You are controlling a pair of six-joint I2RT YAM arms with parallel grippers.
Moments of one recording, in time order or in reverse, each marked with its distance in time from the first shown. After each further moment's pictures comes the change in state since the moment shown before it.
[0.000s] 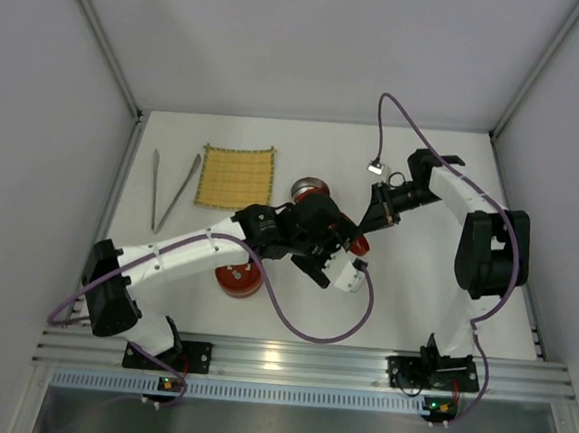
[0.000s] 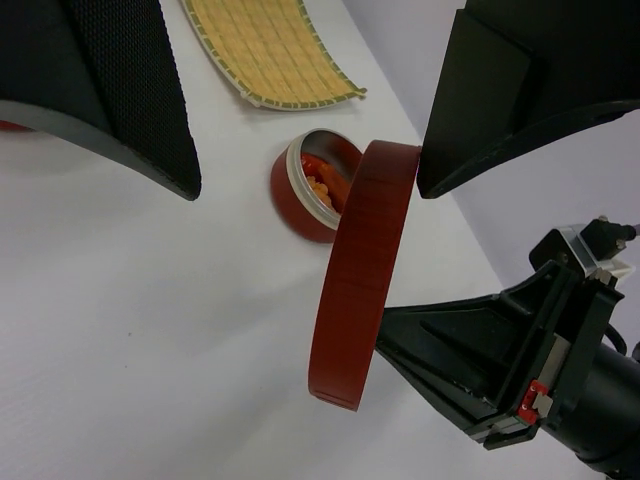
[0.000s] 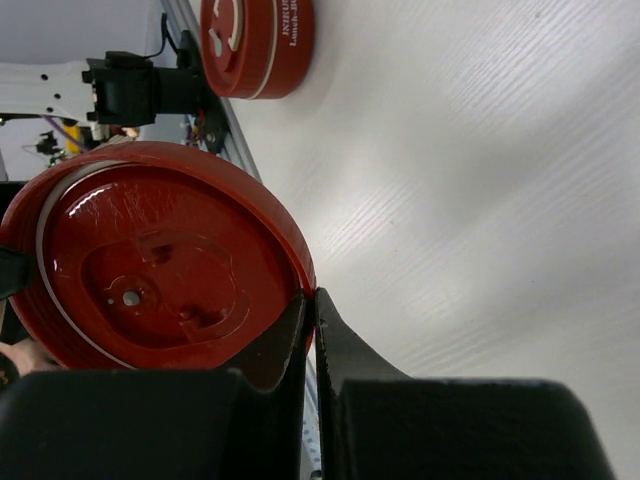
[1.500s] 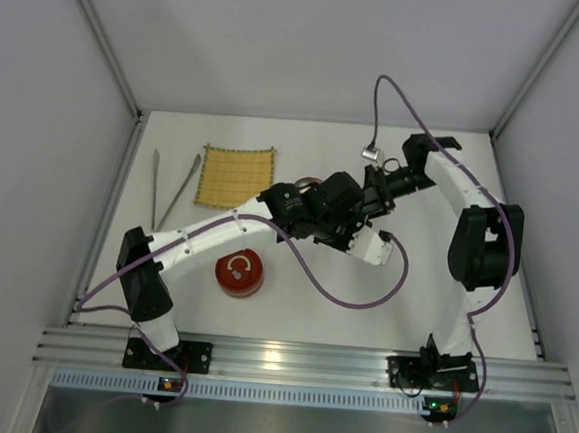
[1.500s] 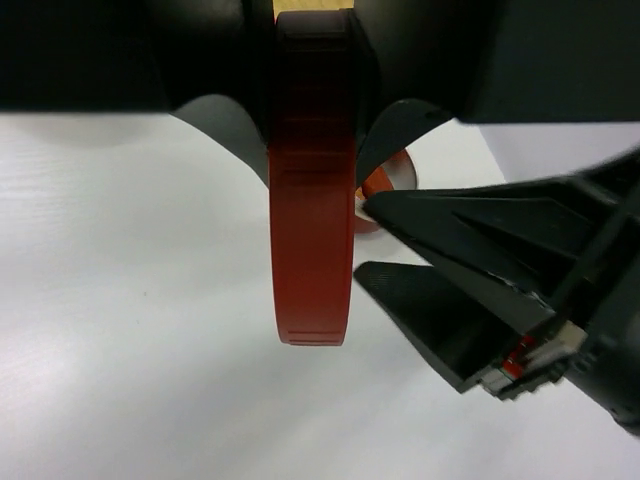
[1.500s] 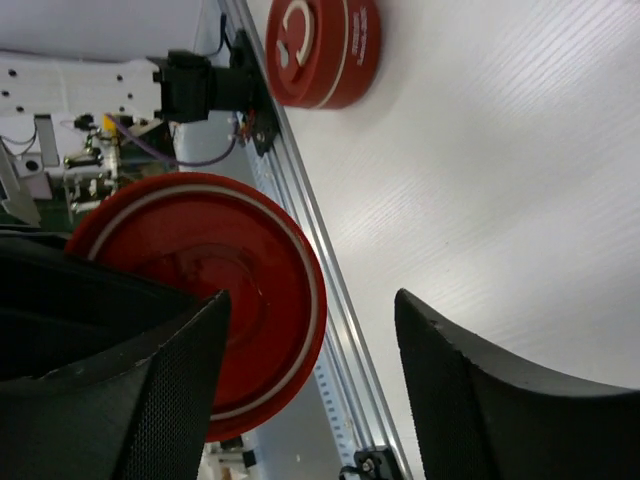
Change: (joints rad) left arm 0.010 0.206 0.298 -0.188 0.024 -0.156; right arm 0.050 0.074 0.148 -0.200 -0.076 -0.066
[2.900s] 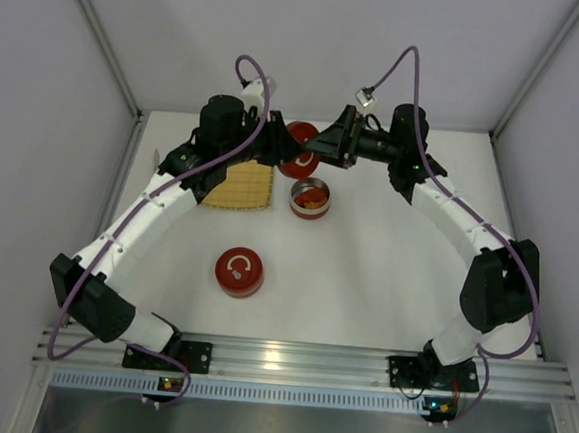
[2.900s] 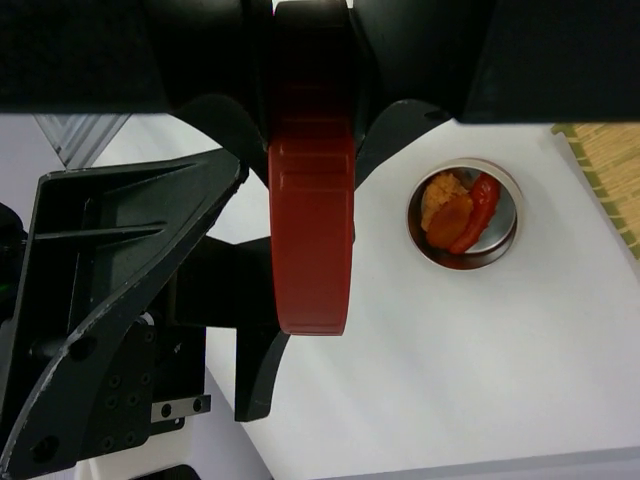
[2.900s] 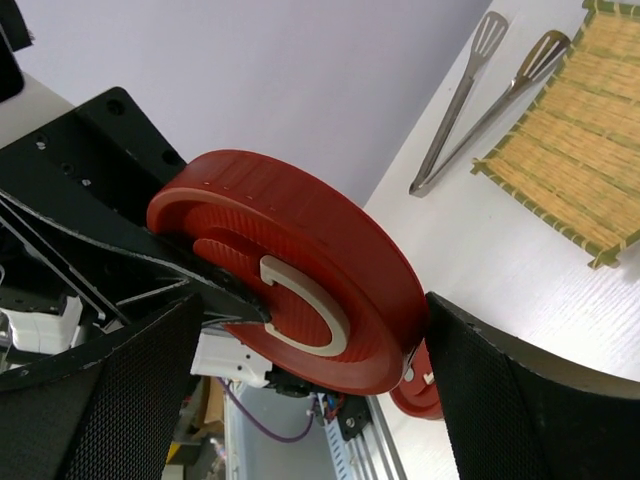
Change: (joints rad) left arm 0.553 -0.280 -0.177 0.506 0.207 -1.495; right arm 0.202 -0.292 -0.187 1.488 0.255 1.394
